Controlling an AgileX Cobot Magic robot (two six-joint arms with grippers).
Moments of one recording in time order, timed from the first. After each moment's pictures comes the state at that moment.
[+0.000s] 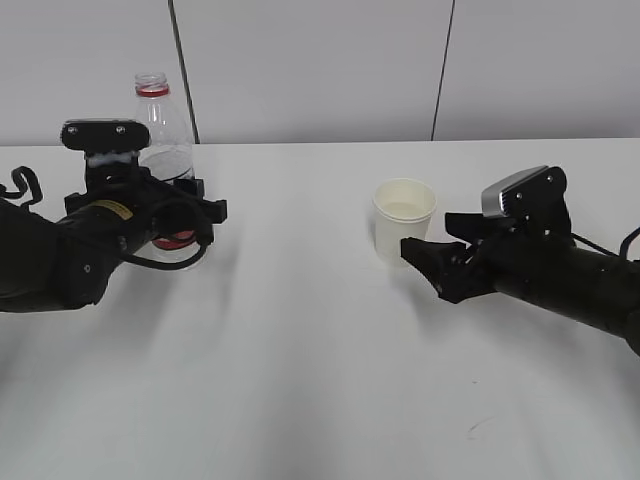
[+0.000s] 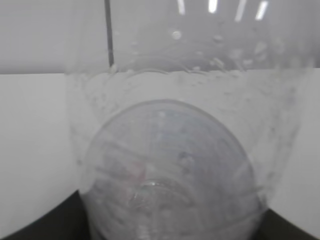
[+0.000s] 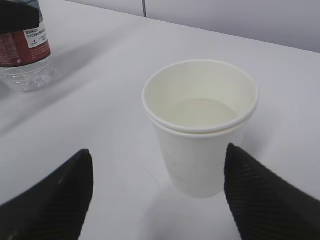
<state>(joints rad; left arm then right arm) -0.42 1.99 -0.86 -0.32 -0.76 0.11 0.08 1.99 -0.66 -0.61 -0.99 0.23</state>
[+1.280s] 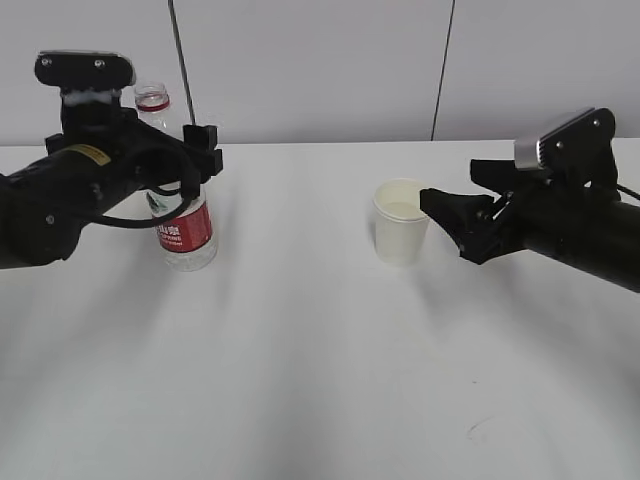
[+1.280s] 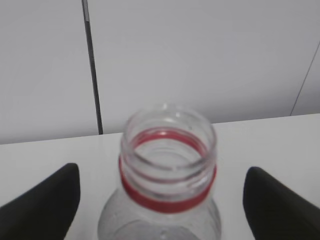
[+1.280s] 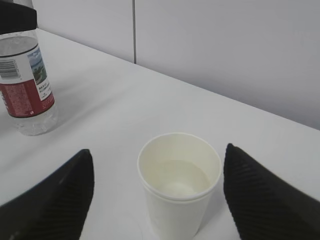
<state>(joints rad) -0.43 1.80 -0.86 -0.32 -0.68 0.20 0.08 1.74 -0.62 -0.60 -0.89 0.23</state>
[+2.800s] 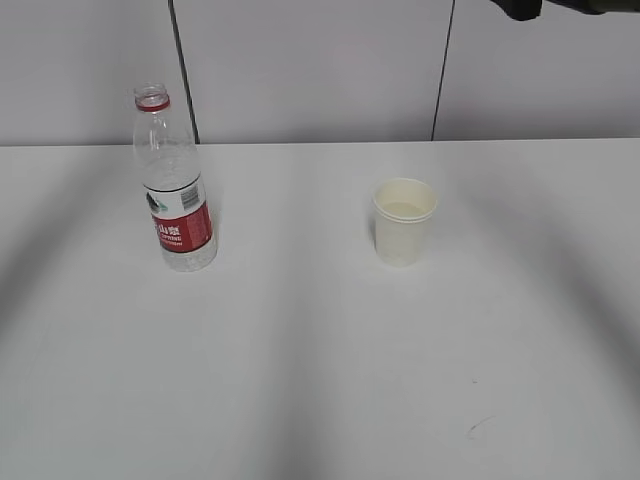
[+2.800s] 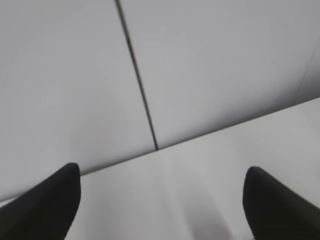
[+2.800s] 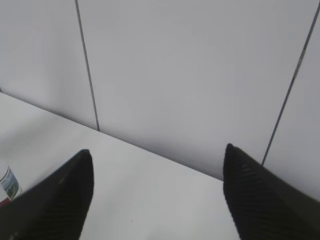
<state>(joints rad) -0.15 1.56 -1.62 -0.12 0.60 0.31 0.08 1.47 -1.15 -1.55 -0.30 1.44</state>
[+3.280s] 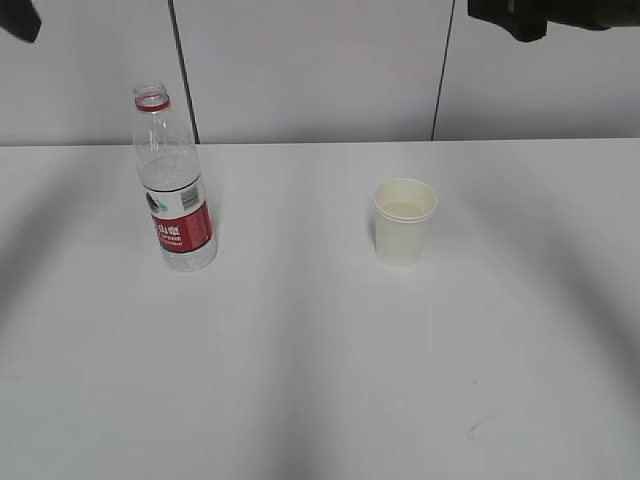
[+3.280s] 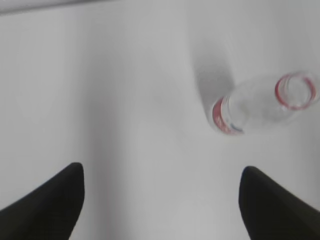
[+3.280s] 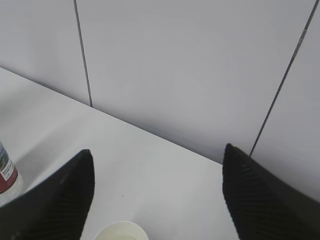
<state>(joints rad) -0.10 1.56 -1.65 0.02 1.12 0.06 0.08 1.47 -1.15 -1.75 -0.29 1.58</state>
